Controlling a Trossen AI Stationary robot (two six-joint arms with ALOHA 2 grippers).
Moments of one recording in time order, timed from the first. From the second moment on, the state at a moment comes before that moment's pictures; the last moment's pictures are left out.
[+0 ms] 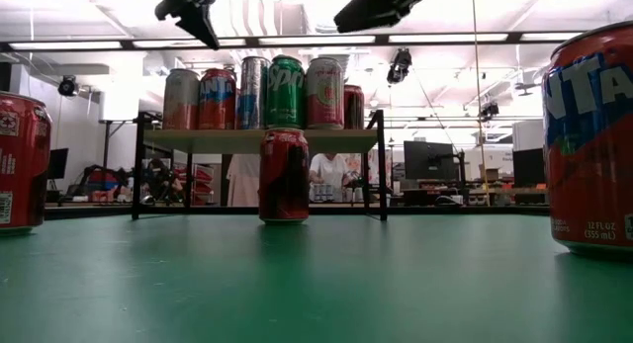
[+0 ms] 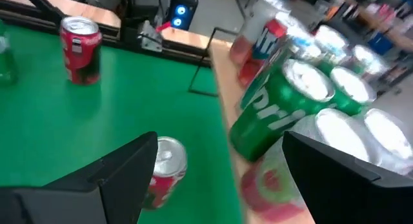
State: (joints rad) left arm 0.60 1.23 1.52 -1.04 -0.14 0.78; right arm -0.07 1.36 1.16 -0.17 0.17 -0.31
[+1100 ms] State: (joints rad) left arm 0.60 1.30 1.52 -1.00 -0.14 0.69; right arm -0.08 1.35 1.14 -0.16 0.21 -0.36
